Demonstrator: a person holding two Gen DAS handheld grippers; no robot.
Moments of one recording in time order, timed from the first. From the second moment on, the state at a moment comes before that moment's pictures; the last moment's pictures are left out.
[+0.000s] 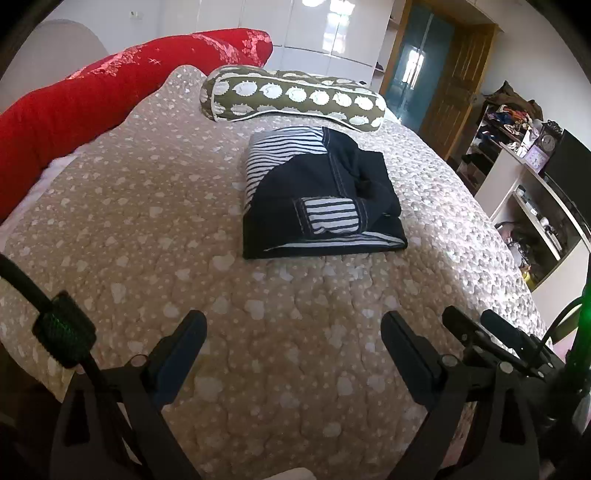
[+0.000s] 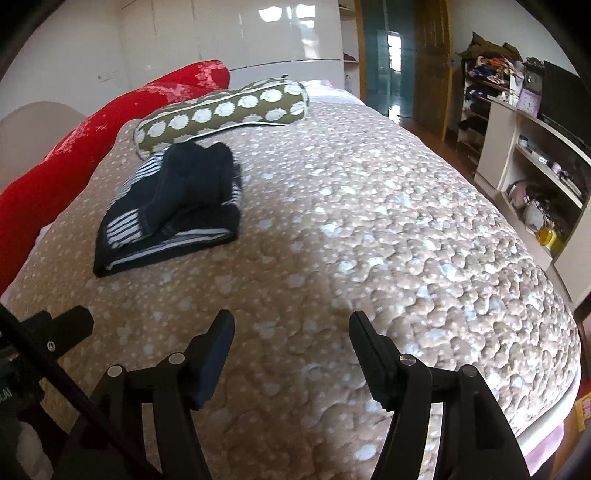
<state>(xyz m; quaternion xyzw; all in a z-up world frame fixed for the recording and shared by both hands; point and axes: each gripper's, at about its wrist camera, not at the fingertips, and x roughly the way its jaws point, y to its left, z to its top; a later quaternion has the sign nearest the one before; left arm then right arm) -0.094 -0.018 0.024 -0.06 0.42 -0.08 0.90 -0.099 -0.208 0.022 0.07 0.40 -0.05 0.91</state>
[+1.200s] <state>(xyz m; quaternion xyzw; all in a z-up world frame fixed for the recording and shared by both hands) -0.029 -0.020 -0.004 -0.09 0.47 -0.09 0.87 -0.045 -0.208 0.008 0.04 0.42 -0.06 0.90</state>
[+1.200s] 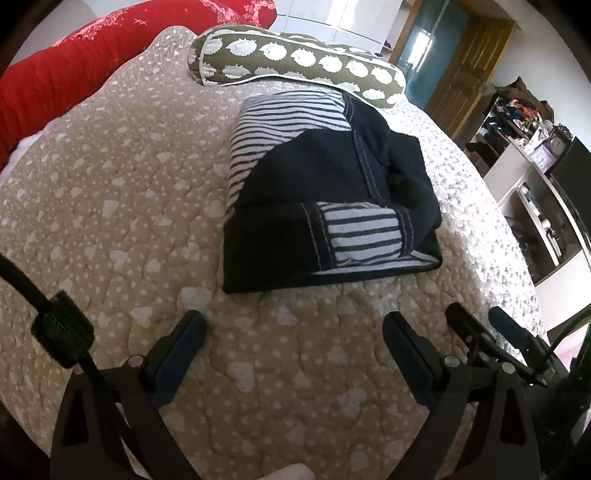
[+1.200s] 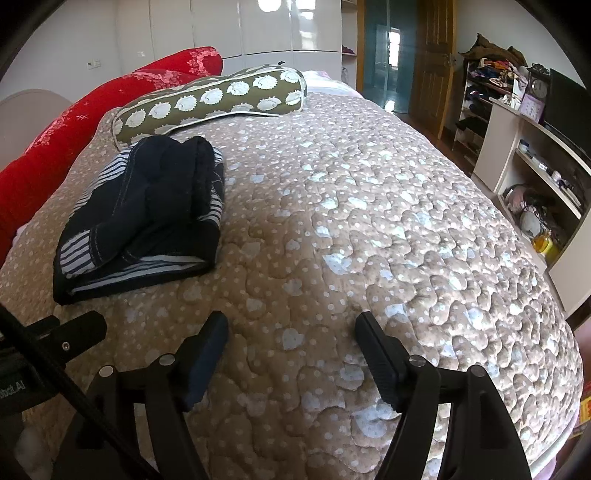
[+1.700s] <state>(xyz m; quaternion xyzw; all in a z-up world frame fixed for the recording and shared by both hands) -0.029 -0.015 0.003 -0.09 0.47 -0.09 0.87 -0.037 -0.207 0.008 0.04 0.42 -0.07 0.90</state>
